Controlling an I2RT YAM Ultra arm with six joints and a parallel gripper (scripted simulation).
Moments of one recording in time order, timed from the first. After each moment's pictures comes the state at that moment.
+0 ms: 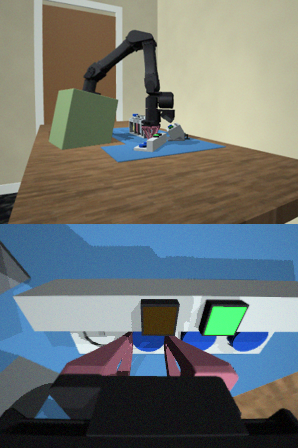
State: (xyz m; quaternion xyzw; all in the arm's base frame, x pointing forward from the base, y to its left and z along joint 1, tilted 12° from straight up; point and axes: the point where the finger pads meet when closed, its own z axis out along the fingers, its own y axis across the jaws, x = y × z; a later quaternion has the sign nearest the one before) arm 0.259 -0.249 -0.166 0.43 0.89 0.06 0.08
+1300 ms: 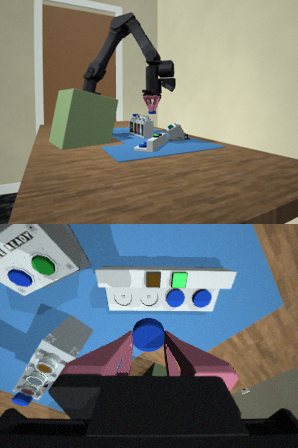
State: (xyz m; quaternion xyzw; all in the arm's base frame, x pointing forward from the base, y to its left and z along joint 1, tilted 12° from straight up) arm 0.234 -0.256 -0.031 0.43 0.89 0.05 0.09
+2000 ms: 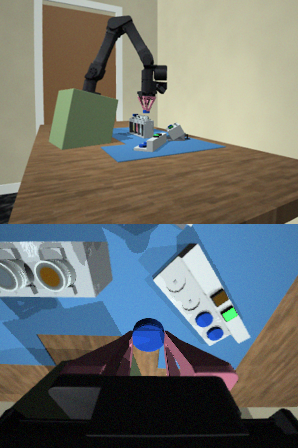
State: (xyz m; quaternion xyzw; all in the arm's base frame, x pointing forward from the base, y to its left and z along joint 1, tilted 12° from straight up) arm 0.256 -0.169 -0.025 0.04 0.99 0.02 0.10
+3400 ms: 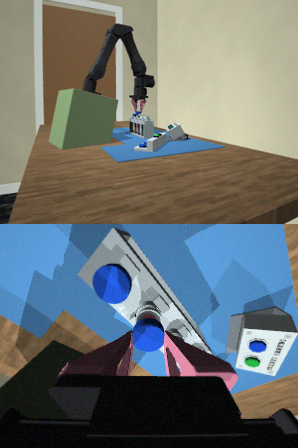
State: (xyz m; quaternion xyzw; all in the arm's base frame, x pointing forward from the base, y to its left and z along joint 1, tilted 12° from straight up) arm 0.323 0.027 -0.021 -0.37 0.93 -0.02 0.09
